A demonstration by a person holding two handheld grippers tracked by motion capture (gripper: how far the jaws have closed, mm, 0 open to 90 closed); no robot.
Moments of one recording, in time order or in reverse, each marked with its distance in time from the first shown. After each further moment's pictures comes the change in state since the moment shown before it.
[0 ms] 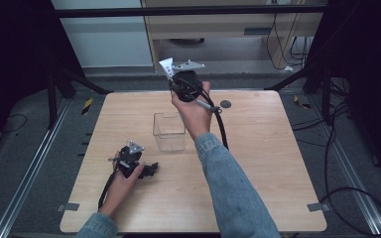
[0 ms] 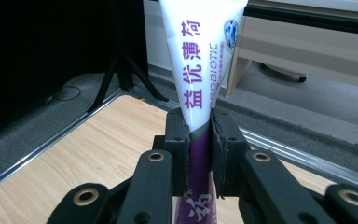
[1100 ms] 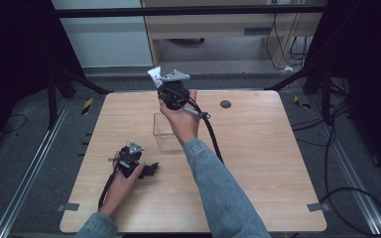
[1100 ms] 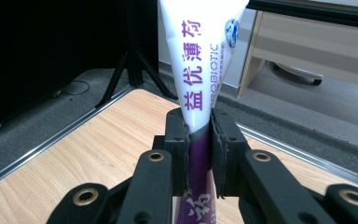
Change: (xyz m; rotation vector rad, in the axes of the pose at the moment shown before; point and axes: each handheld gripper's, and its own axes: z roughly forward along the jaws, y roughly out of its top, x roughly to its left) left arm 0.000 0.000 0.000 0.001 0.000 0.003; right arm 0.027 -0.021 0.030 0.000 0.036 -0.028
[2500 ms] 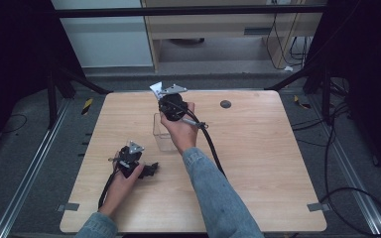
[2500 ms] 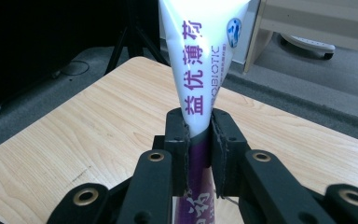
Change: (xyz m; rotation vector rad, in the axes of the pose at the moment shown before) left arm 0.000 0.000 0.000 0.001 -0.002 0.001; right arm 0.004 -0.043 0.025 0.084 0.006 0.026
